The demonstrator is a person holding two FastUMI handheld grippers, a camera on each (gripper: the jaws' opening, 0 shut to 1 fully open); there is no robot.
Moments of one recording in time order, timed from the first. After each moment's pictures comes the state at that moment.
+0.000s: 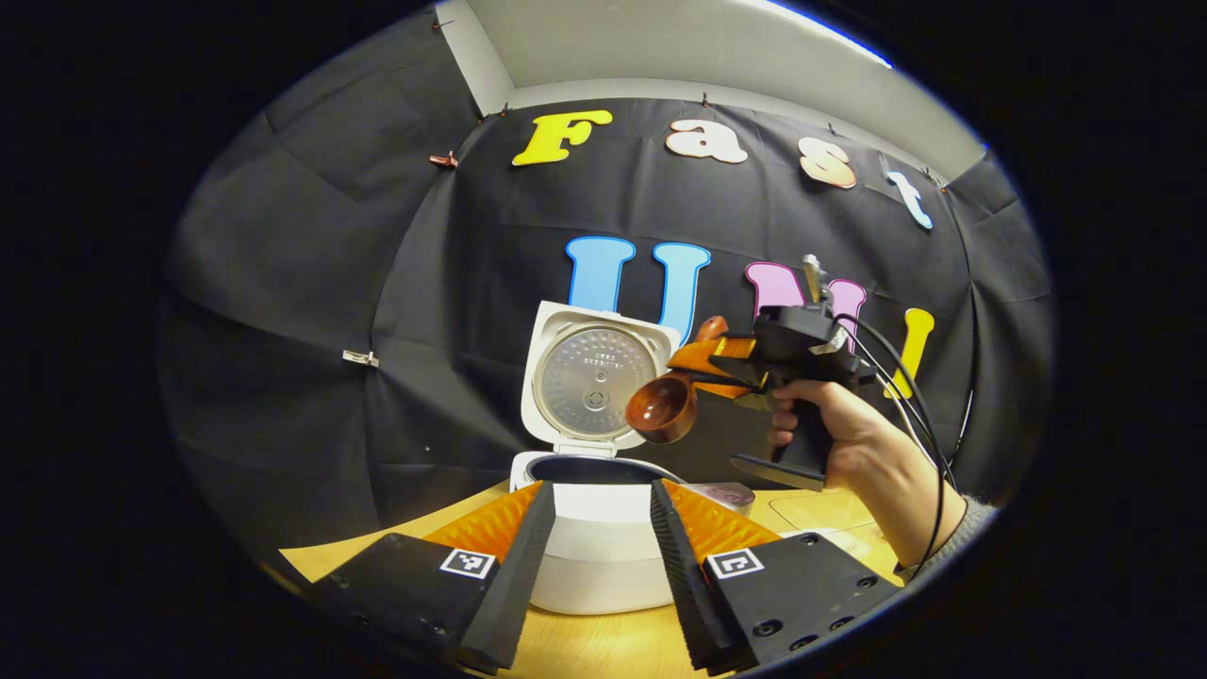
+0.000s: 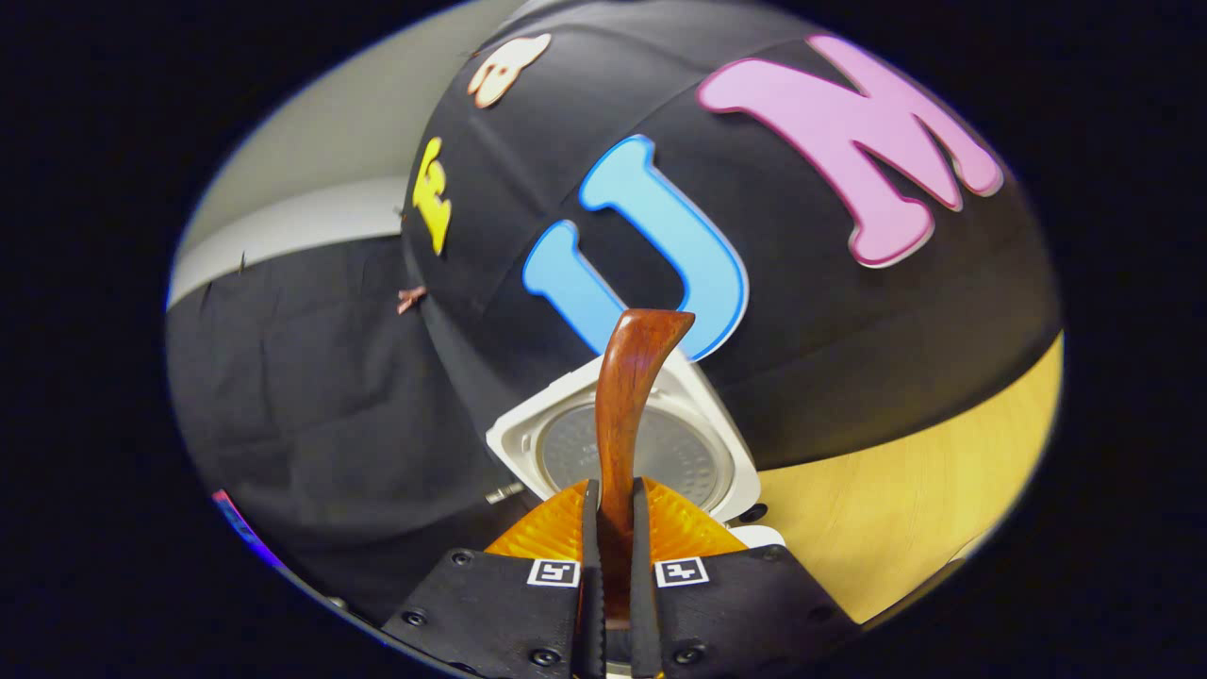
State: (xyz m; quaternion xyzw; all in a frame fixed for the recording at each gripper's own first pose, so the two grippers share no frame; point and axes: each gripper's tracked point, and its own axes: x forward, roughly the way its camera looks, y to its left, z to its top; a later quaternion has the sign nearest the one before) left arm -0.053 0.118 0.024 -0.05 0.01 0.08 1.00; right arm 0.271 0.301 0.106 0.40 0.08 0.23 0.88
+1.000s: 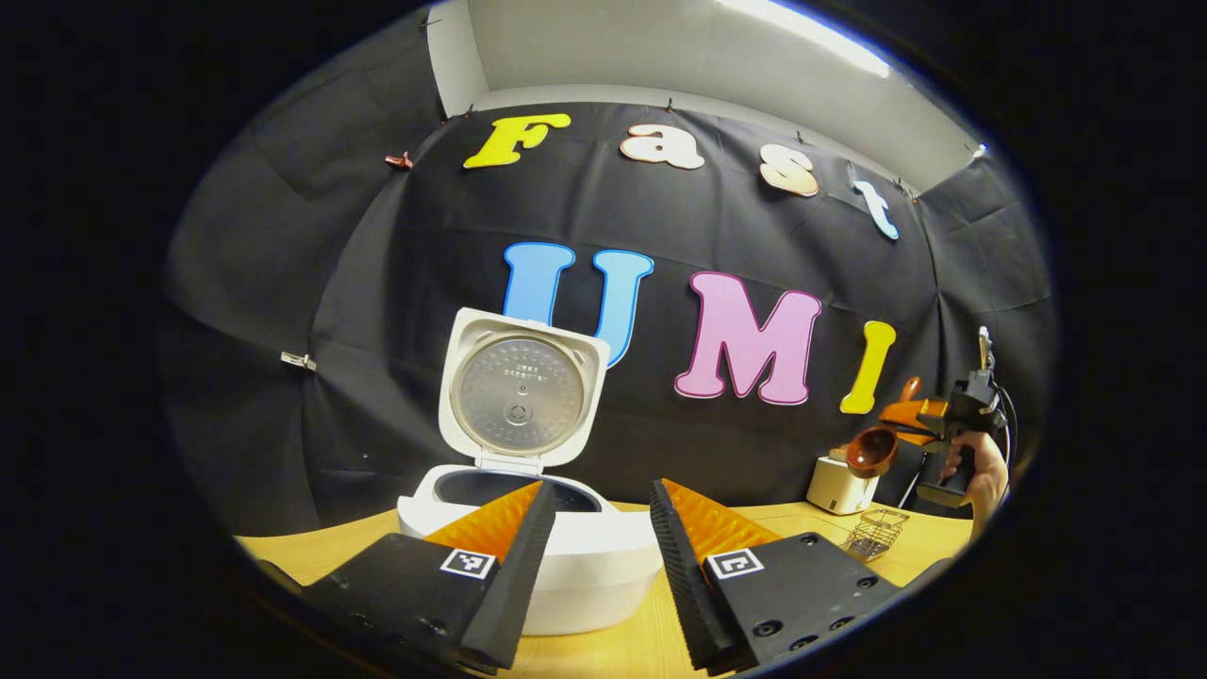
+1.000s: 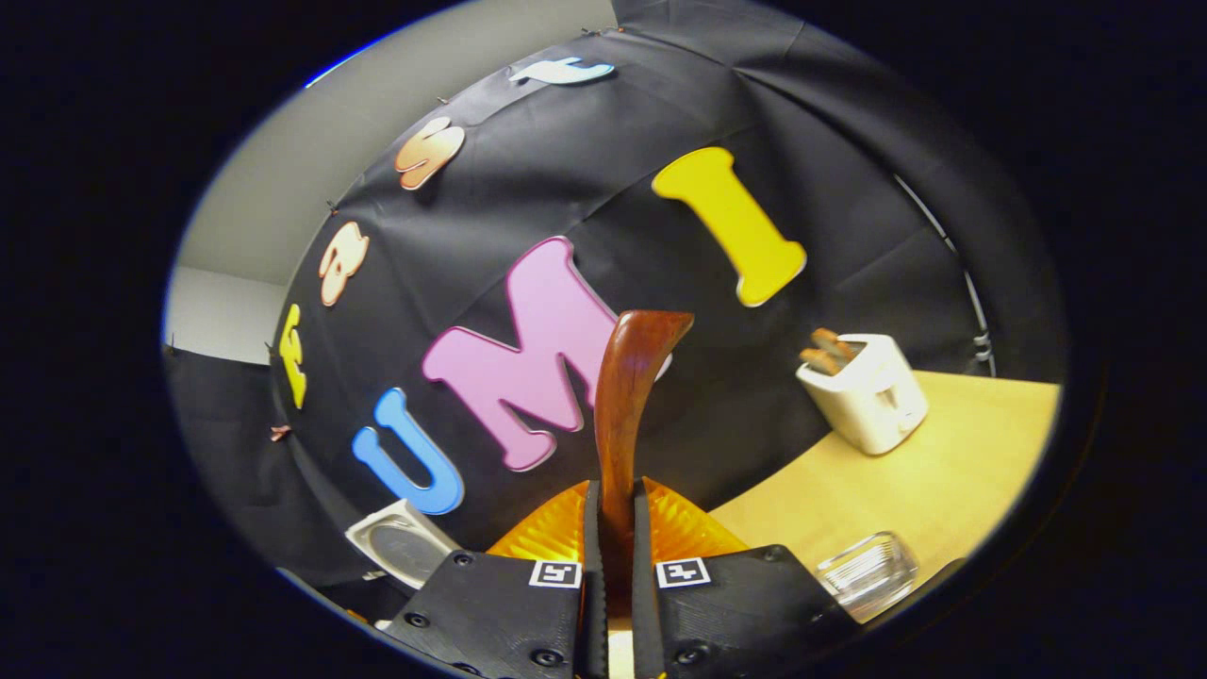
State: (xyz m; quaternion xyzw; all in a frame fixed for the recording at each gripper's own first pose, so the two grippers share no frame) left arm -0.003 0.047 0.038 -0.06 -0.01 0.01 1.00; right arm 0.121 -0.141 0.034 0.36 -0.03 -0.10 0.93
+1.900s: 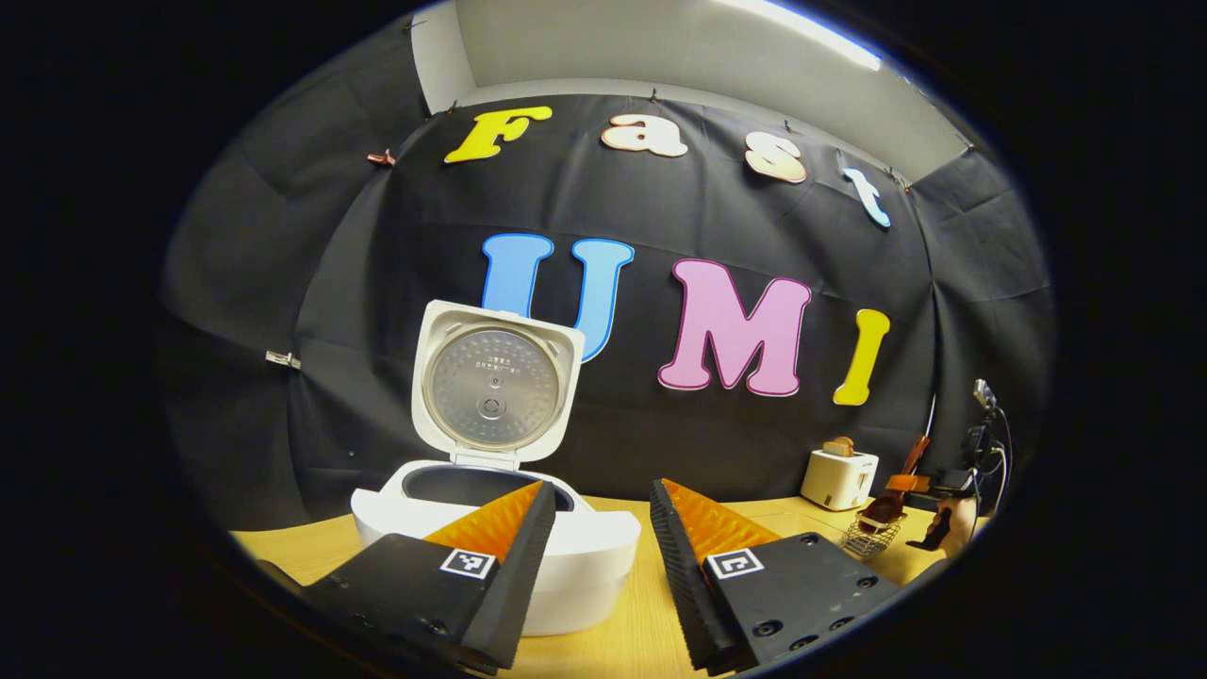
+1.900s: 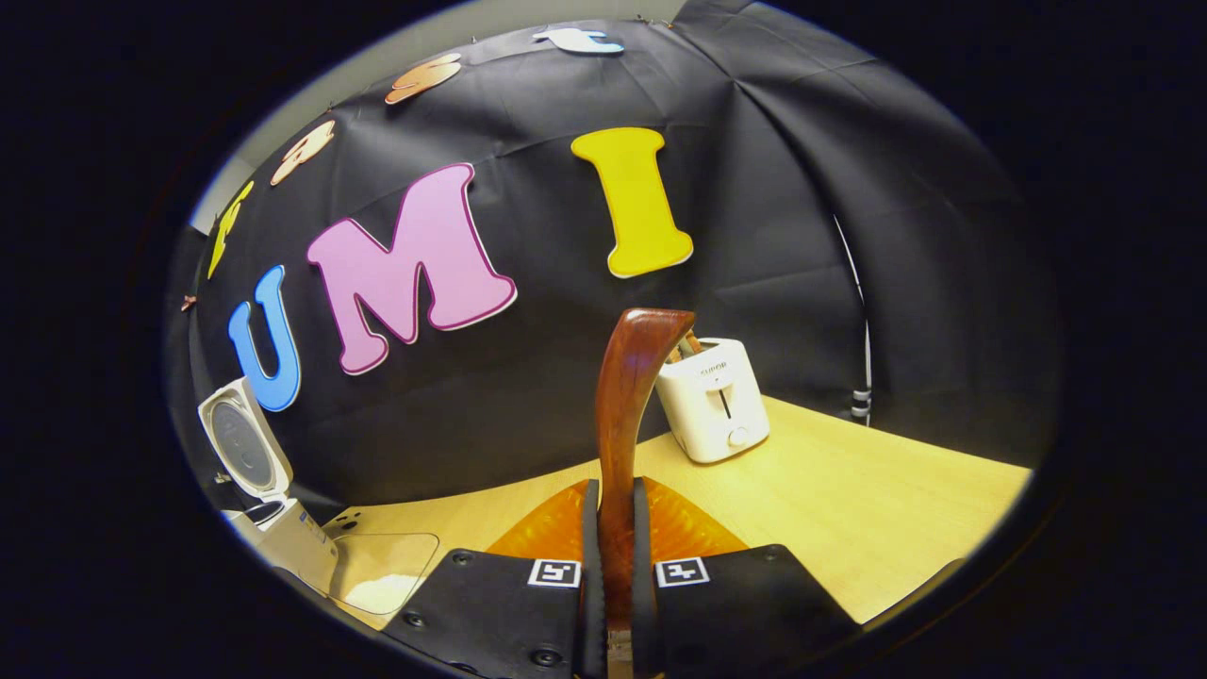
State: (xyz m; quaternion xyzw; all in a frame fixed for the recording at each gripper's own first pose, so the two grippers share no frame) left arm 0.010 0.022 0.033 -0.05 0.00 0.01 1.00; right arm 0.086 -0.201 -0.101 0.22 0.07 -0.21 0.95
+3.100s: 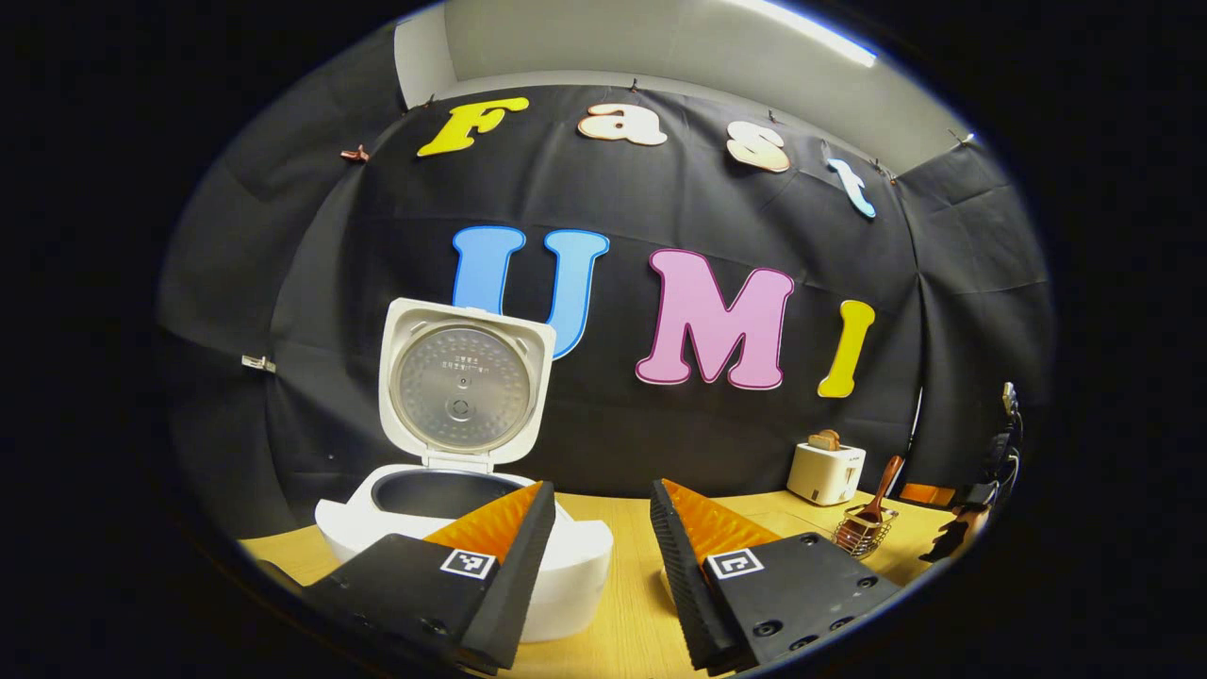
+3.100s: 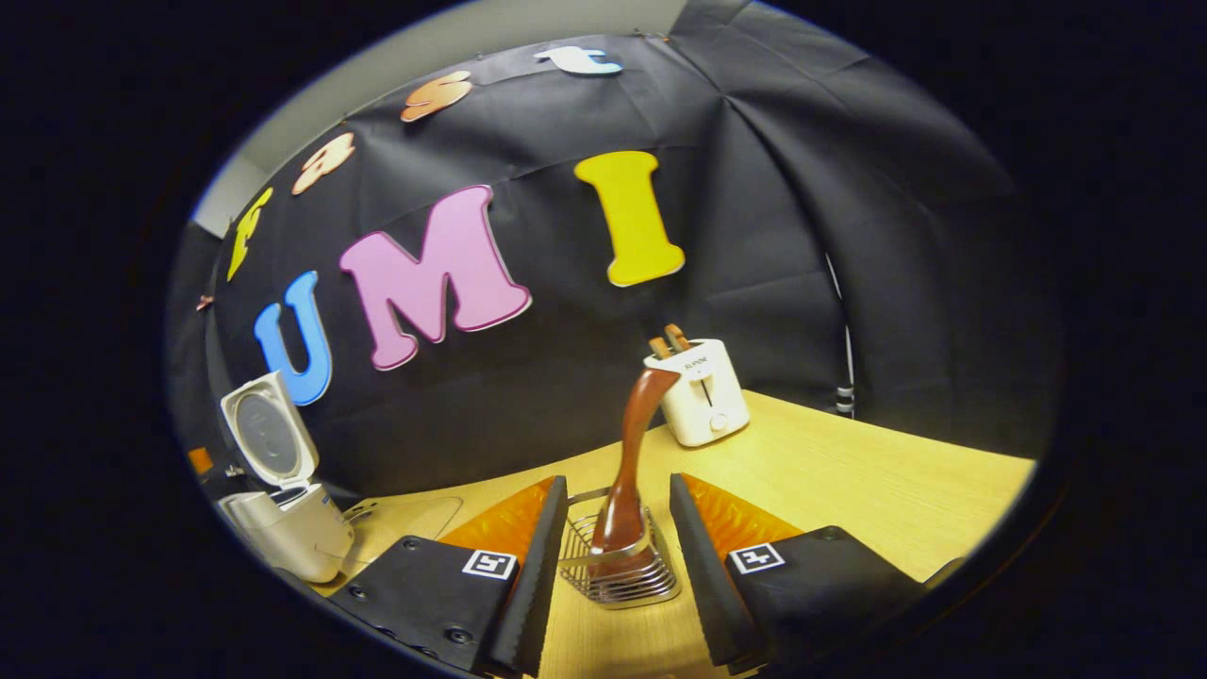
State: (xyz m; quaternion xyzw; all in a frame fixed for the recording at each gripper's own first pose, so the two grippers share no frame) left arm 0.037 0.003 0.047 -0.04 0.01 -0.03 1.00; right arm 0.010 -0.159 -0.070 0.20 0.05 -0.17 0.96
